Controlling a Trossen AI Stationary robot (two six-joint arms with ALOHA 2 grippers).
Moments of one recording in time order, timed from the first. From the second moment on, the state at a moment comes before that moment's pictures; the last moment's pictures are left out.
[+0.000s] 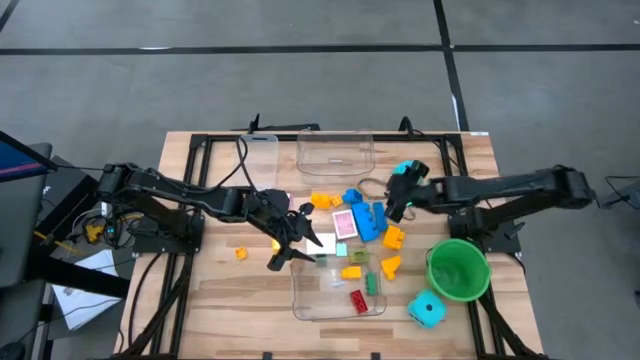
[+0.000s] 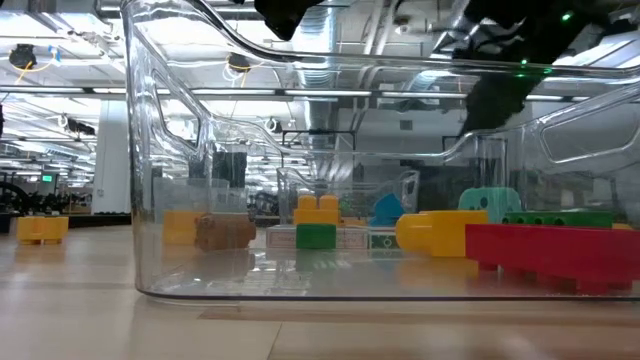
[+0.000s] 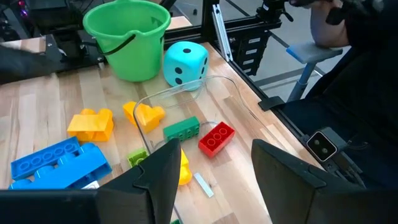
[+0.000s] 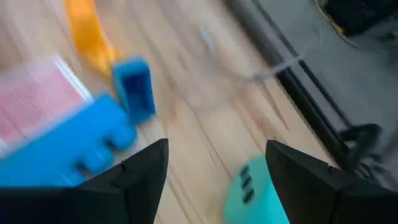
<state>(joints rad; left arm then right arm) -0.13 1.43 1.05 -0.09 0.28 0.12 -0.04 1.07 0.69 -0.53 0.59 0.20</state>
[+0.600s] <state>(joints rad) -0.13 1.43 1.05 -0.09 0.28 0.12 -0.32 0.69 0.49 -0.42 0.54 0.37</state>
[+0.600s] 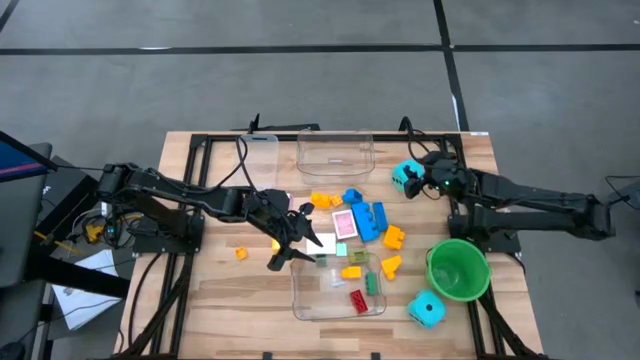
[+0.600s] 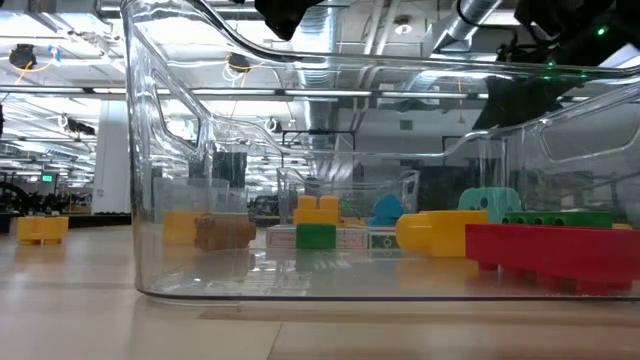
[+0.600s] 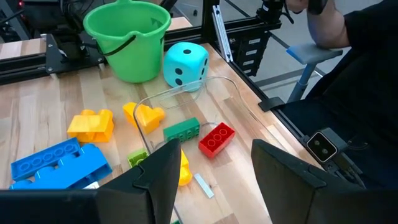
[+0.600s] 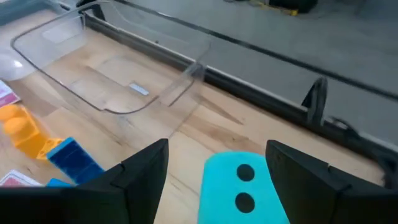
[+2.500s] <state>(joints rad) -0.13 1.43 1.05 -0.09 0.28 0.12 -0.50 0.84 0.47 -0.36 0.34 0.35</state>
